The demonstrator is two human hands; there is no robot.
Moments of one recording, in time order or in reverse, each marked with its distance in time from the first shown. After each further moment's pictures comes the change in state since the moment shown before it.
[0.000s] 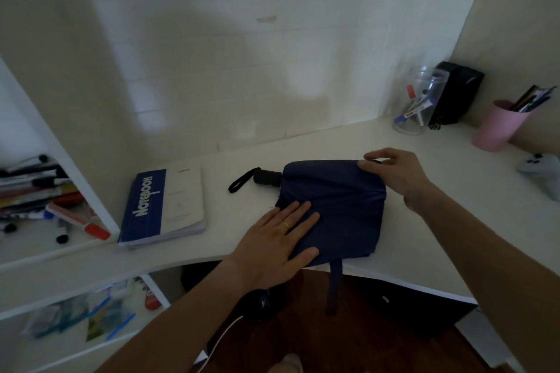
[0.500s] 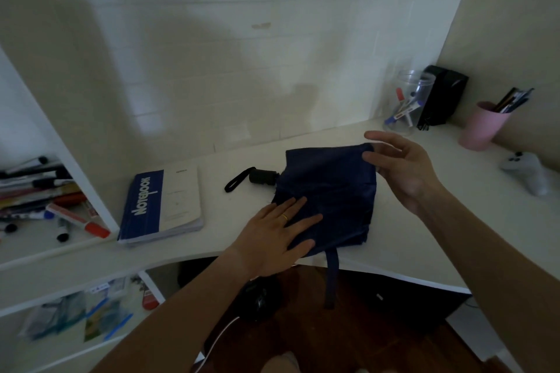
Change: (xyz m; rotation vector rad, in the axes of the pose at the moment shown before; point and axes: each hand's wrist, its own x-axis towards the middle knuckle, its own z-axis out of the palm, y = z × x) left_hand 0.008 0.004 -0.002 0.014 0.050 0.037; right_hand -0.047 -0.025 -0.021 0.565 -0.168 -0.188
